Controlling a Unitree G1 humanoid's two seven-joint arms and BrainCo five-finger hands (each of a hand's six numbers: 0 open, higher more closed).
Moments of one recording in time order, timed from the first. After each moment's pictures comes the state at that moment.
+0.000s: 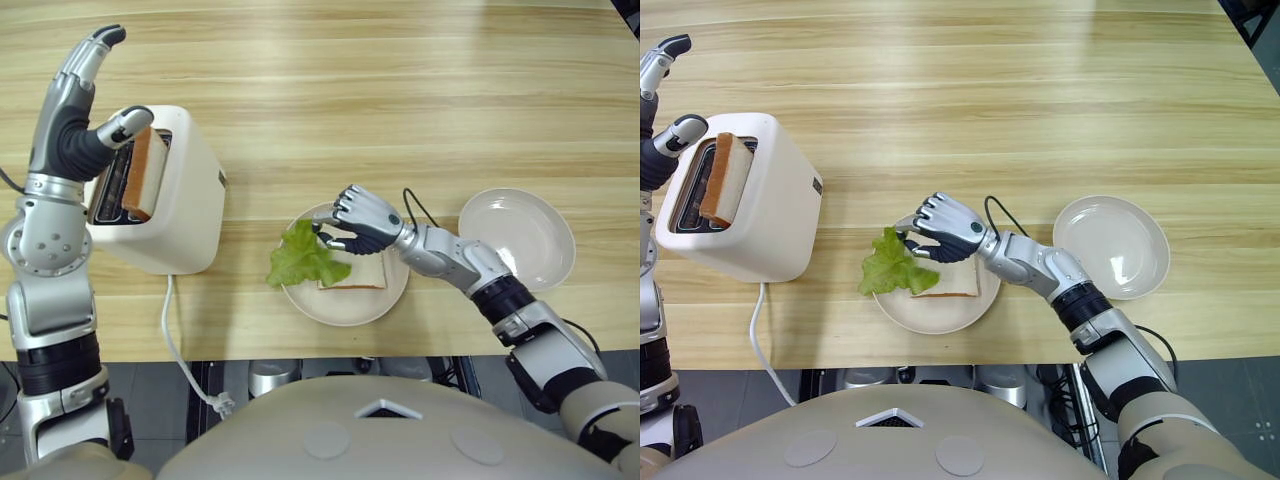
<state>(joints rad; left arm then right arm) 0.02 0.60 0.36 -0.29 0.26 -0.17 -0.18 -0.38 -0.42 0.56 0.43 -0.85 -0.81 -0.29</state>
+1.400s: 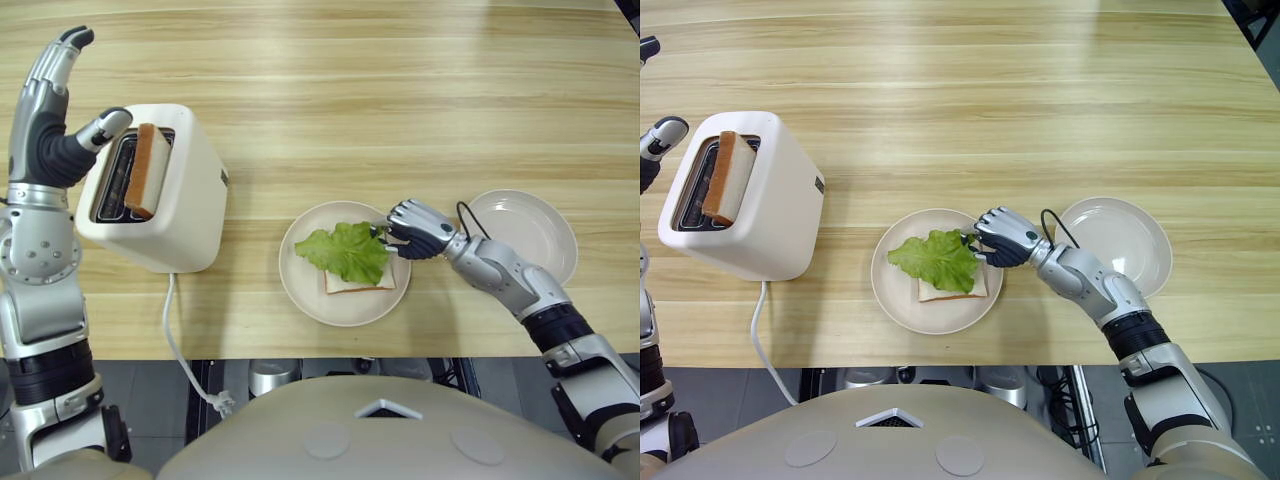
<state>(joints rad) 0.05 0.61 0.40 -0.27 0.31 -0.18 -0.12 -0.18 -0.62 0.41 0.31 -0.71 -0.72 -0.03</state>
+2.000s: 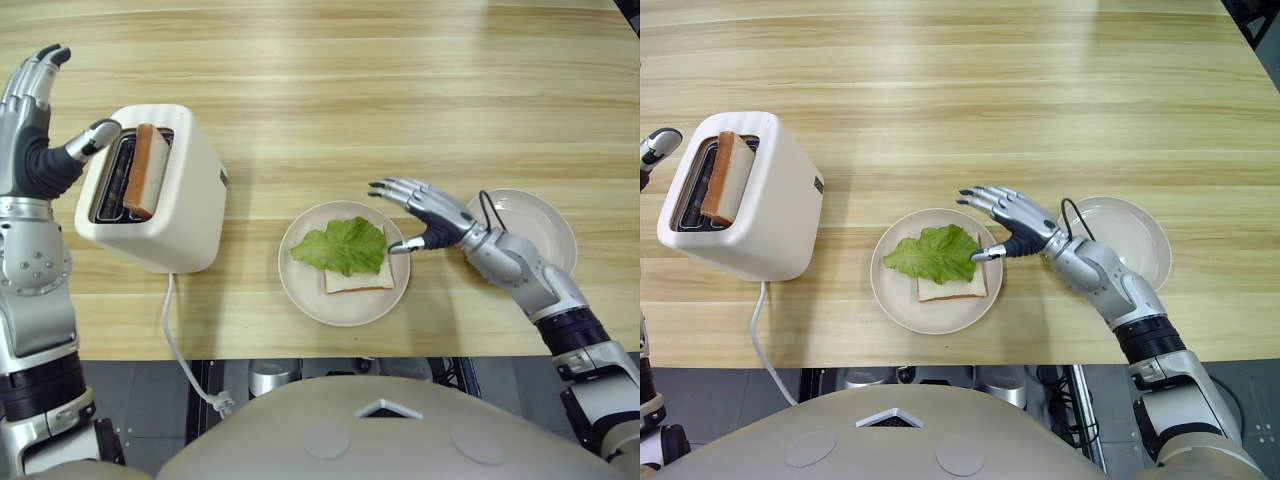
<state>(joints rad) 0.13 0.62 0.45 -0.29 0.42 -0.13 -0.08 -0.16 -0.64 0.29 0.14 -0.53 -0.65 0.08</state>
